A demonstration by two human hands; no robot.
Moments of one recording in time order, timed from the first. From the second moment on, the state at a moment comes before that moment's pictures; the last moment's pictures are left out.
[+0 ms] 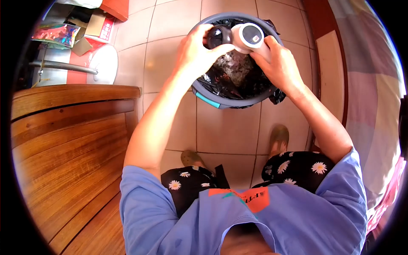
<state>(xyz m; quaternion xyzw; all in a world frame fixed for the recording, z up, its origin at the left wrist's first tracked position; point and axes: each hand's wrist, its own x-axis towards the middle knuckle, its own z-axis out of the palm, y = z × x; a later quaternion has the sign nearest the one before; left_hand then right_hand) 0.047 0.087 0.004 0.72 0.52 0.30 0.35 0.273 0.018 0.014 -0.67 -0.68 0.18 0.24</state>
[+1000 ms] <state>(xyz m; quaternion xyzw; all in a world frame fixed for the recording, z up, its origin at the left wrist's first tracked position) 0.052 0.087 -0.008 0.77 0.50 0.30 0.26 0.275 0.027 0.011 -0.65 -0.67 0.22 0.27</state>
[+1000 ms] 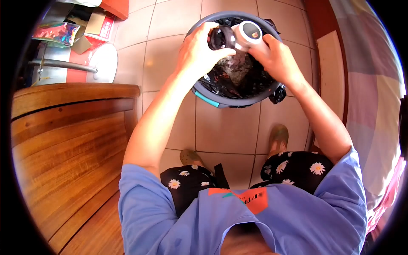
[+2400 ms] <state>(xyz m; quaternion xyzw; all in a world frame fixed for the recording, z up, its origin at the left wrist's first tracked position) 0.020 0.102 -0.004 0.63 0.38 0.37 0.57 0.291 0.031 0.025 -0.58 -0.34 0.63 0.39</state>
